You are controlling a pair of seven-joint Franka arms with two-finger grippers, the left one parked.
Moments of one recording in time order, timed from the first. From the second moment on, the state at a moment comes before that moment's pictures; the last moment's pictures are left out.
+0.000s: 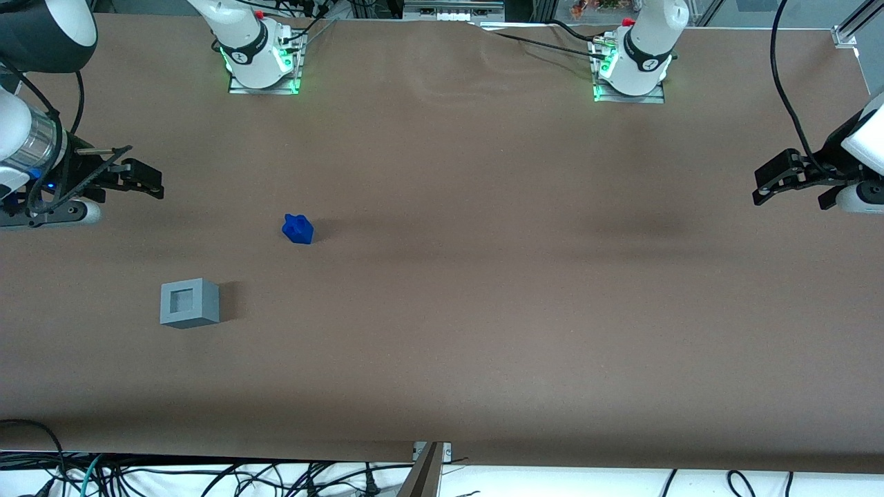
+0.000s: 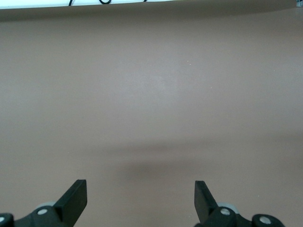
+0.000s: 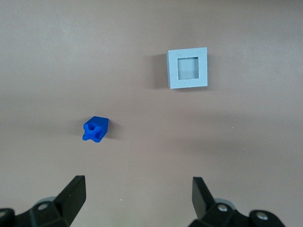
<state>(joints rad) -0.27 0.15 0.37 -1.53 -0.07 1.58 0.02</state>
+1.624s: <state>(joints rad) -0.27 0.14 0.37 -1.53 -0.07 1.54 0.02</state>
